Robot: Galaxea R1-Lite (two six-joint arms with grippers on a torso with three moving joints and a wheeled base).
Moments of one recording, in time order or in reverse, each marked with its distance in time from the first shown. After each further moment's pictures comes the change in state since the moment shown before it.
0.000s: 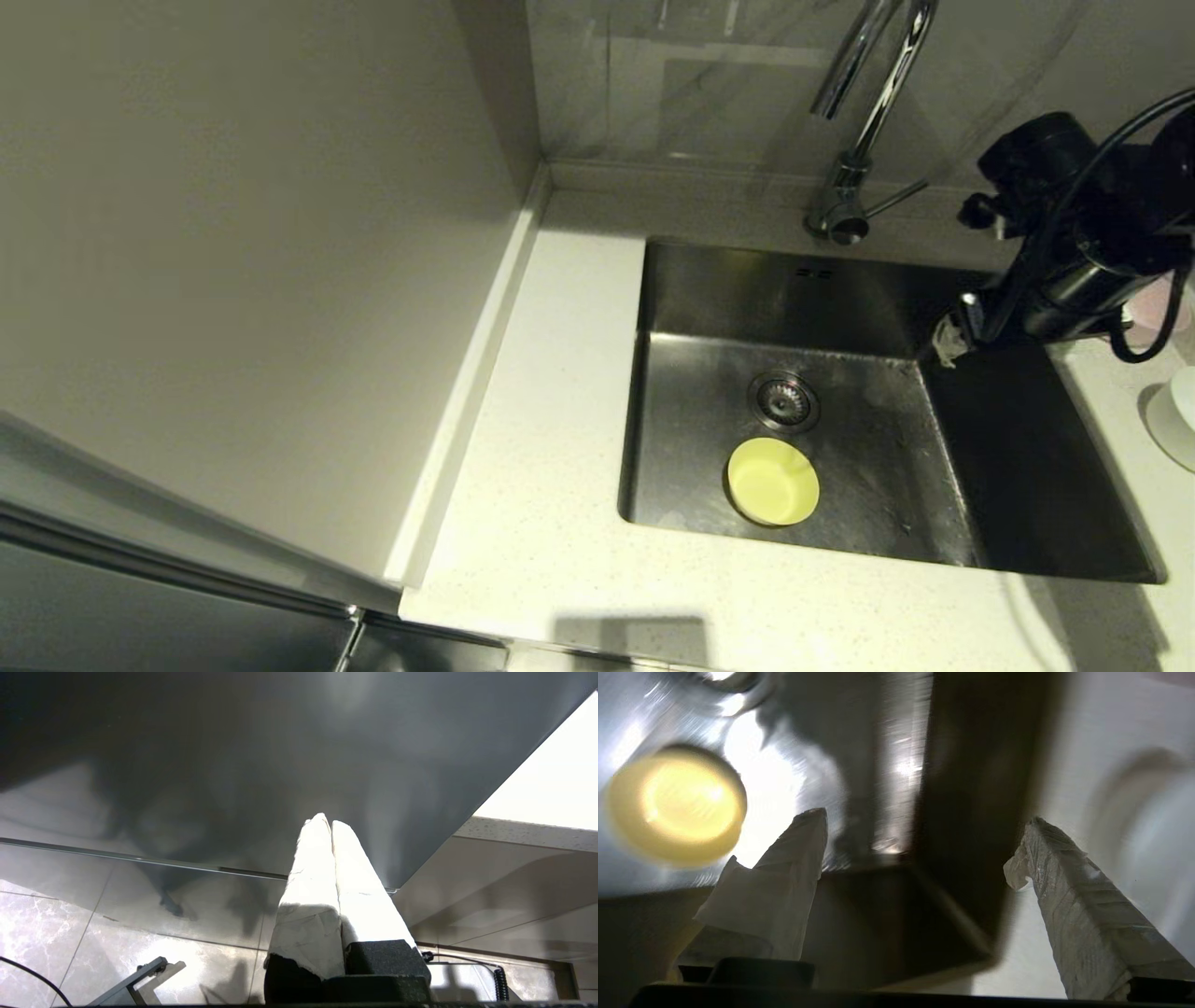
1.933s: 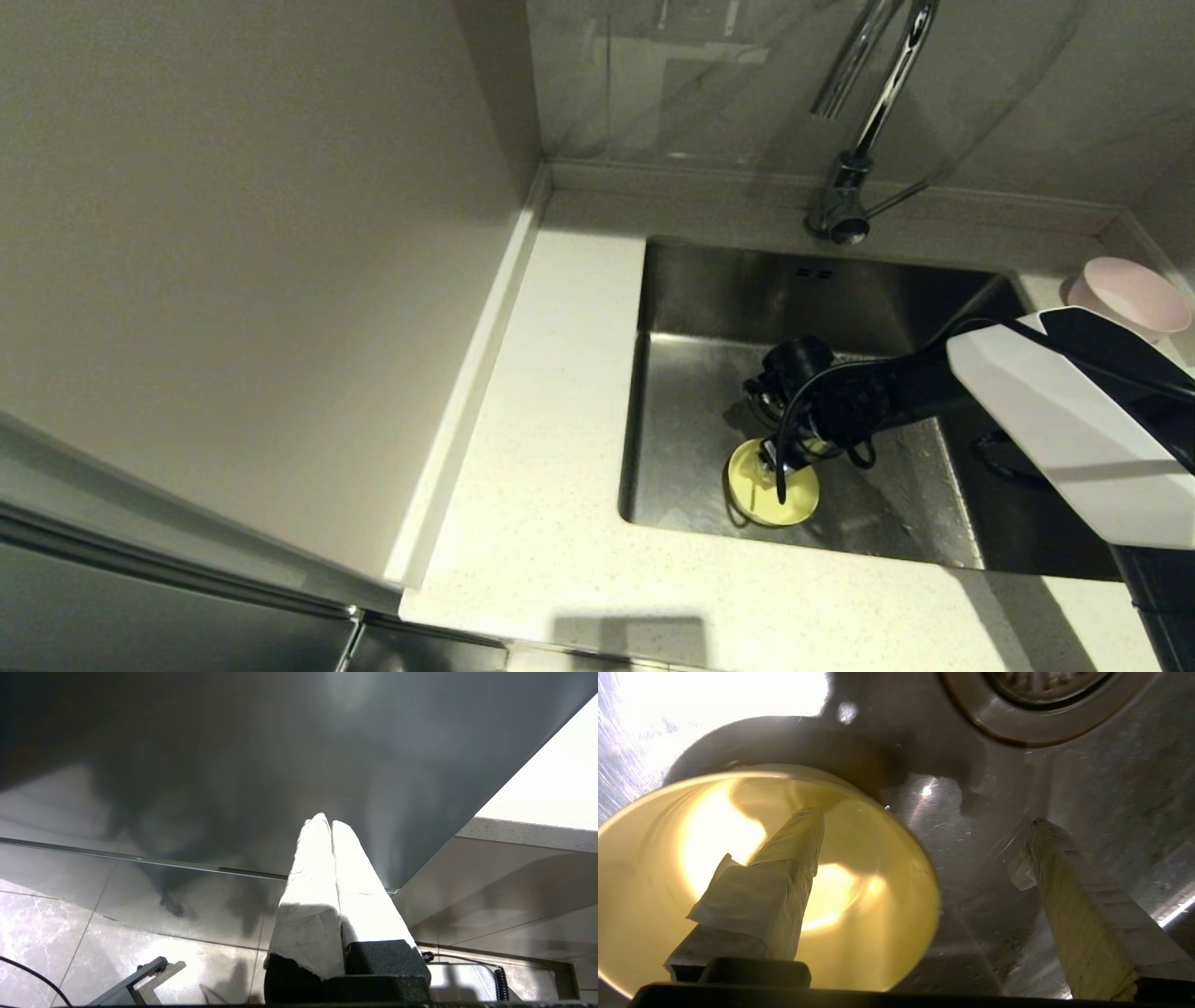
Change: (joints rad) left arm 0.000 0.000 0.000 0.000 0.000 0.000; right arm 0.132 0.510 0.221 -0.699 0.145 -0.314
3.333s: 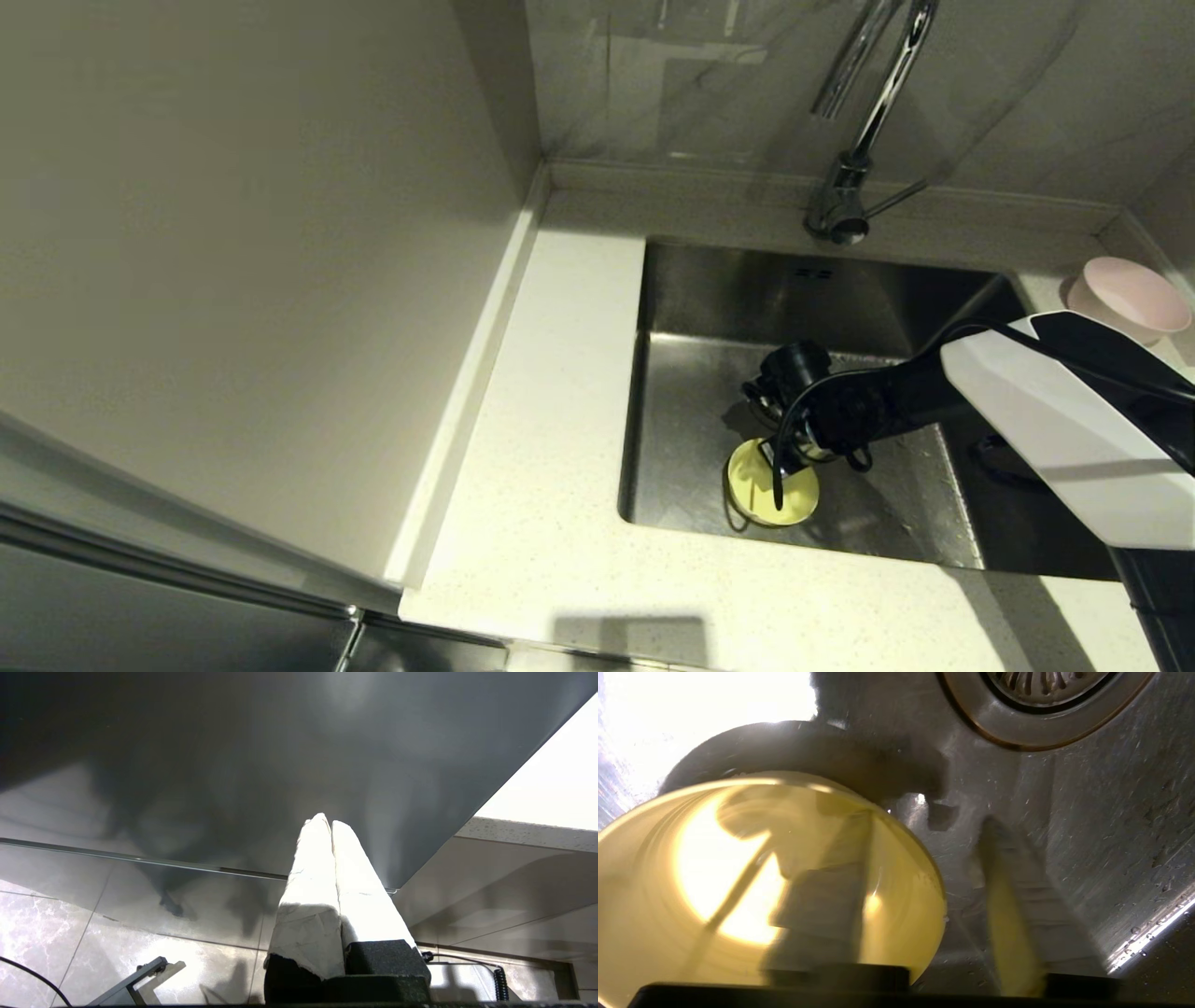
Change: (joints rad) left arm 0.000 0.000 0.000 0.000 0.000 0.000; right arm 0.009 0.000 0.041 -0.065 -0.023 0.003
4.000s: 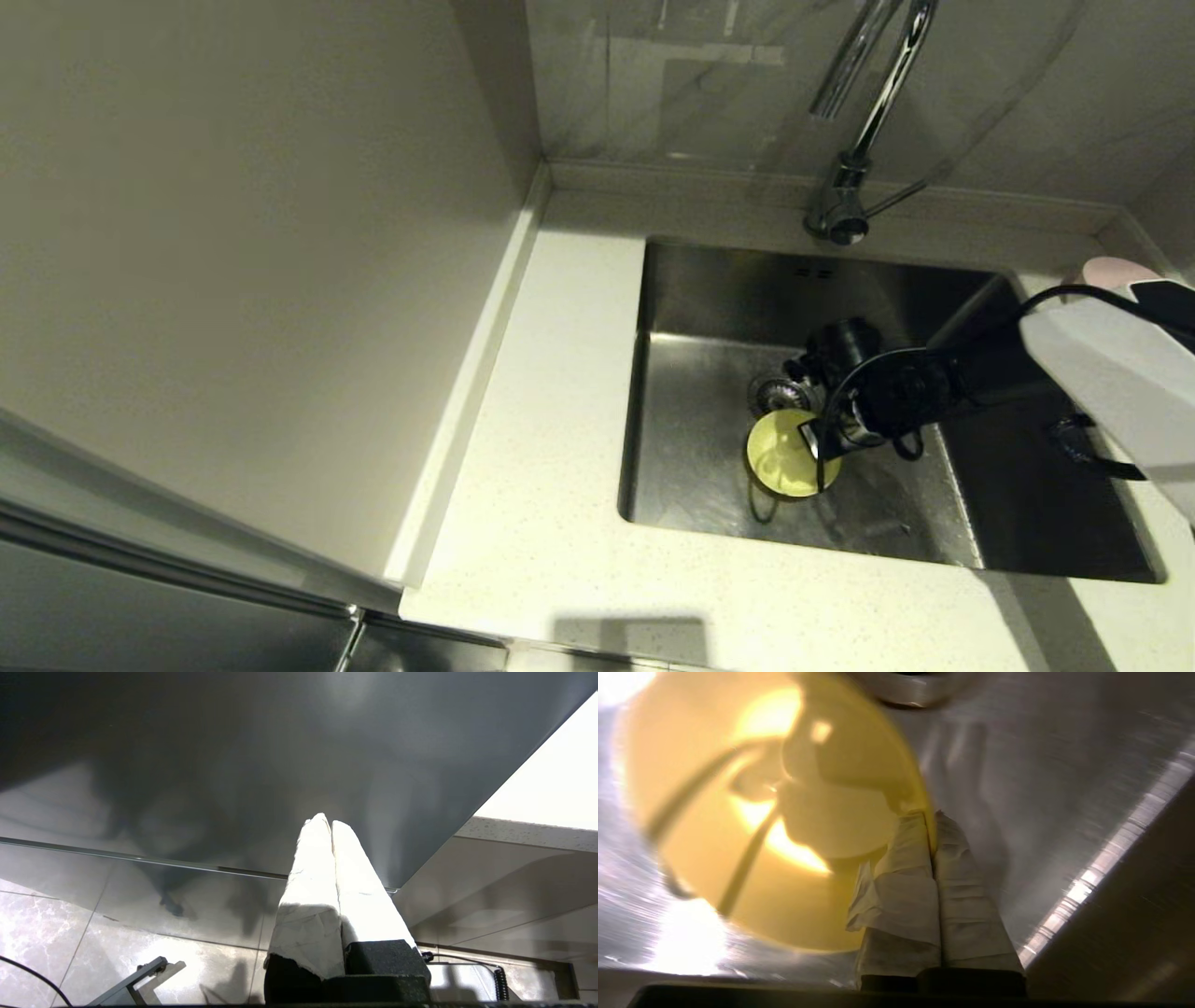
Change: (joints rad) left arm 0.000 0.000 0.000 0.000 0.000 0.000; right arm -0.075 -0.141 0.103 -0.001 -0.016 0.011
